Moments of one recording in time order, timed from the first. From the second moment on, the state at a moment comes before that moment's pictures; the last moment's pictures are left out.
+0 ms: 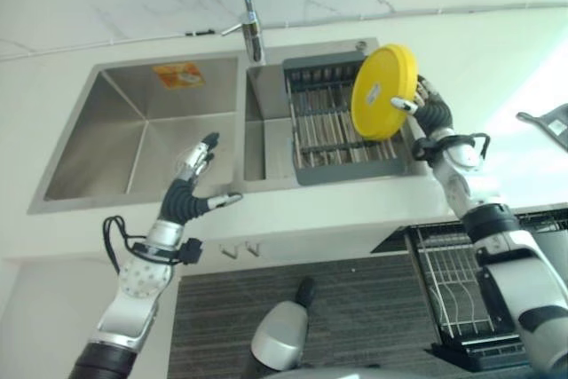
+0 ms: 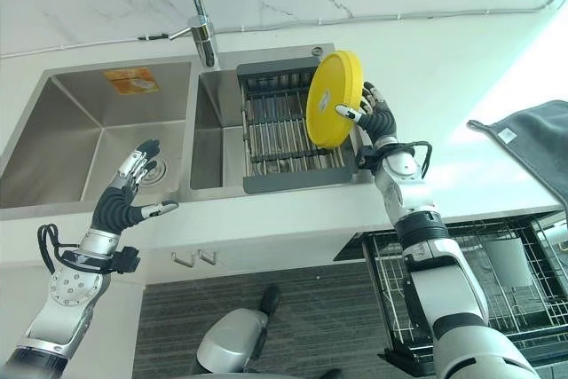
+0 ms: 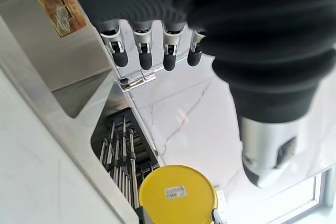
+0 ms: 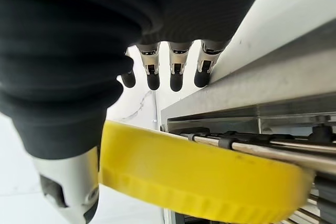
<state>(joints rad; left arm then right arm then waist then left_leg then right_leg) 0.07 0.61 -0.05 -0.04 -0.18 -0.47 0.04 -0.81 -0.46 0.15 0.70 0.52 -0.03 -0.01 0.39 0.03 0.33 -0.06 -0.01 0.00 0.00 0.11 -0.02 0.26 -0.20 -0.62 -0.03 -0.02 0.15</state>
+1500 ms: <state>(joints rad) 0.05 0.59 -0.16 -0.04 -0.18 -0.44 0.06 -0.77 -0.30 0.20 0.26 0.70 -0.19 -0.12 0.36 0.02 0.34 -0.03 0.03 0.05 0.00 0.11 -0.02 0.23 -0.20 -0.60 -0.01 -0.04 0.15</state>
